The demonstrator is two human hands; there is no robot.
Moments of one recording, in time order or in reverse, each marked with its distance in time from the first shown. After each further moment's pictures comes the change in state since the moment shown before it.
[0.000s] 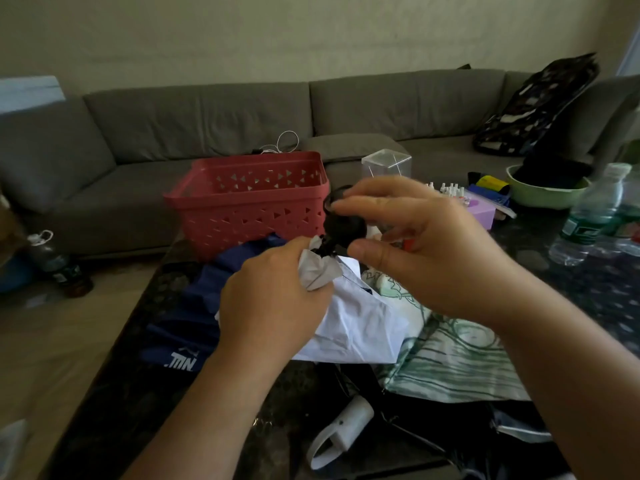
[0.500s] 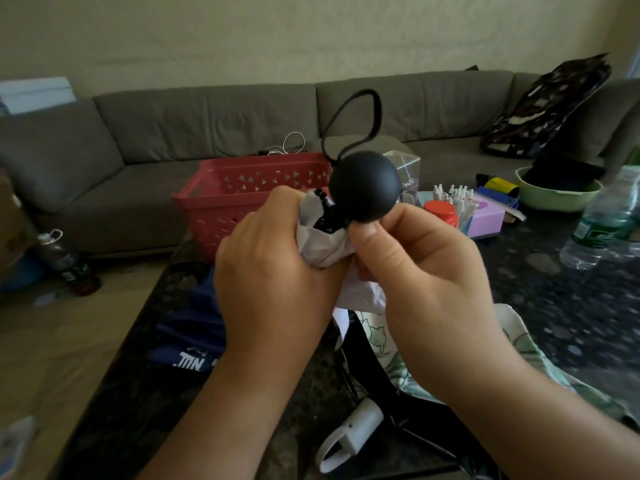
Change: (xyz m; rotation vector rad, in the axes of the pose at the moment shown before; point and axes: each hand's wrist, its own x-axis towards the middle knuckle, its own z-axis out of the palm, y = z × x) left_hand -0.001 0.033 -0.031 -0.193 0.391 0.200; right_hand -0.017 -0.063 0.047 0.728 0.336 0.170
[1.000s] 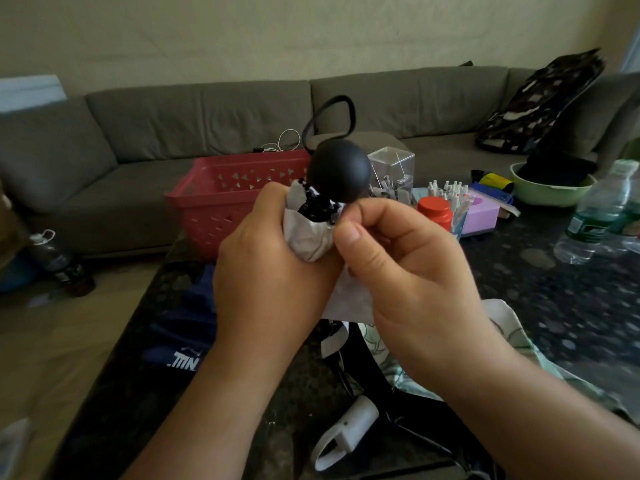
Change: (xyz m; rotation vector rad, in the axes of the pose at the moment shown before) left_hand 0.004 -0.004 0.003 -0.078 -0.098 -0.153; right_hand 0.004 0.007 -0.003 0.009 -0.045 0.026
